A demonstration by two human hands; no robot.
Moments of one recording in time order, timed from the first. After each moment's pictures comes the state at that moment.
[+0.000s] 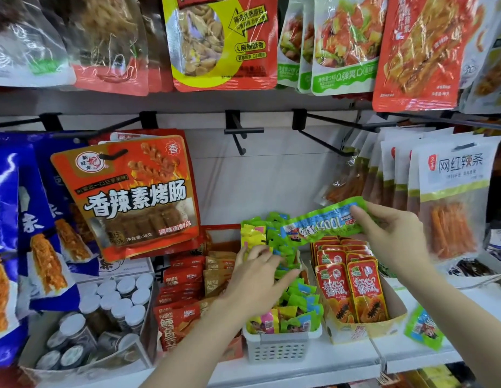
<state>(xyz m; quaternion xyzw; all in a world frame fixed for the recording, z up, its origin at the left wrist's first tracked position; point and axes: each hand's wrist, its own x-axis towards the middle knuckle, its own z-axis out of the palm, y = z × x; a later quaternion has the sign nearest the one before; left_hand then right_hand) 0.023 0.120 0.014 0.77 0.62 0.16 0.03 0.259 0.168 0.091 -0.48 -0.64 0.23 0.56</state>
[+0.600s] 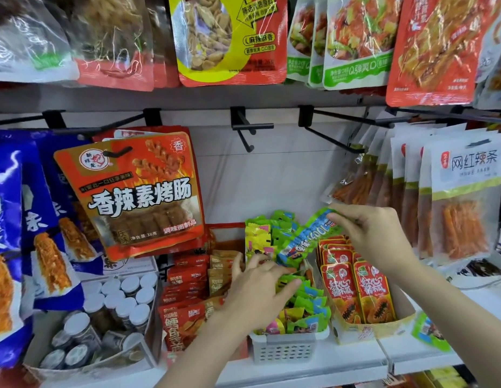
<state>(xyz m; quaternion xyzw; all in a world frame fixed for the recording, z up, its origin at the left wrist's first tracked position) 0.020 0.099 0.011 0.74 0.64 0.19 0.09 0.231 0.168 0.100 -0.39 -0.81 0.03 0.44</state>
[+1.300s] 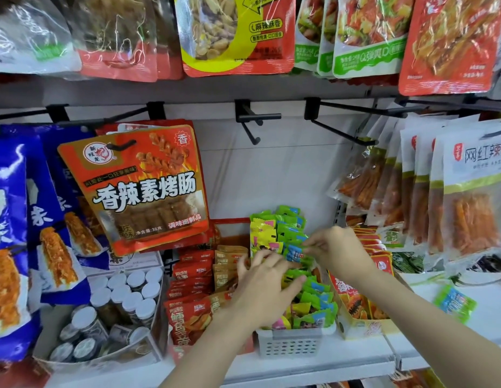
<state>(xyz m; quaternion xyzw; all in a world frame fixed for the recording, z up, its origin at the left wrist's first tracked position) 0.024 0.098 0.009 0.73 0.64 0.21 0.09 0.189 0.174 0.054 -0.51 -0.82 0.12 0.24</state>
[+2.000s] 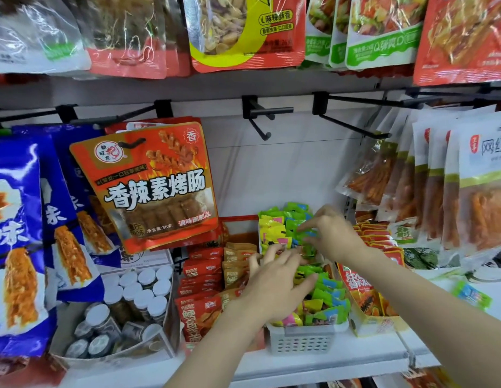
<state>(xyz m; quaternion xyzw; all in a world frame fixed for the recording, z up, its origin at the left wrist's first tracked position) 0.022 0.104 0.006 0.76 0.62 0.17 0.09 0.163 0.198 0.056 -0.54 -0.83 0.05 0.10</state>
